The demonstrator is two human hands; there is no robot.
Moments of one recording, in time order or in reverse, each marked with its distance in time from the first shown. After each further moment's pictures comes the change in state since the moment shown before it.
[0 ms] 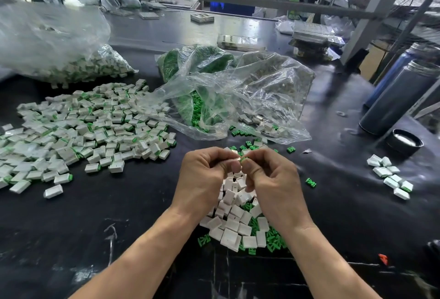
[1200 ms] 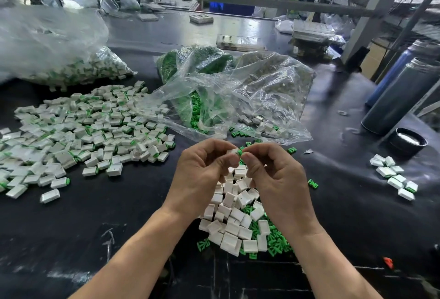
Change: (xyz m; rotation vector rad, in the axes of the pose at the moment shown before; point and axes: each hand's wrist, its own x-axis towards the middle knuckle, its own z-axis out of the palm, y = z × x) left_hand 0.008 -0.005 -0.008 -0.082 -0.087 0.048; right_hand 0.004 0.001 -0.003 -0.013 0.020 -0.187
